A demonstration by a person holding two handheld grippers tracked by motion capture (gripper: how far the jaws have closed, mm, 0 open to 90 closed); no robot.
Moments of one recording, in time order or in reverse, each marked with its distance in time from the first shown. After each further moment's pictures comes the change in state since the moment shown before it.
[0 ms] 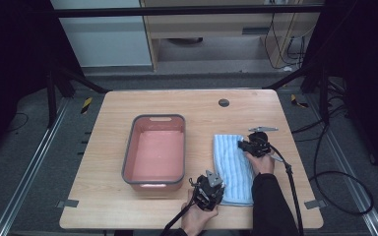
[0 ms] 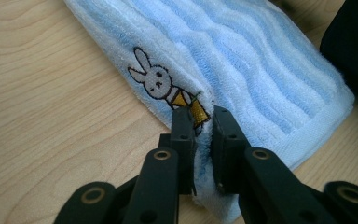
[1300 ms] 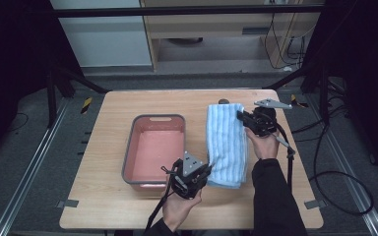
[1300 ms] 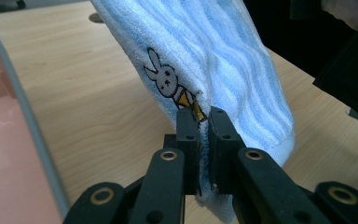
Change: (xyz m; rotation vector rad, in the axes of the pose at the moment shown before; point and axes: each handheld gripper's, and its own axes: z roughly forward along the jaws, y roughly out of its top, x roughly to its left) left arm 0.026 0.043 -0.097 -0.247 0.024 0.006; right arm 0.054 0.091 -0.093 -0.283 0.012 -0.059
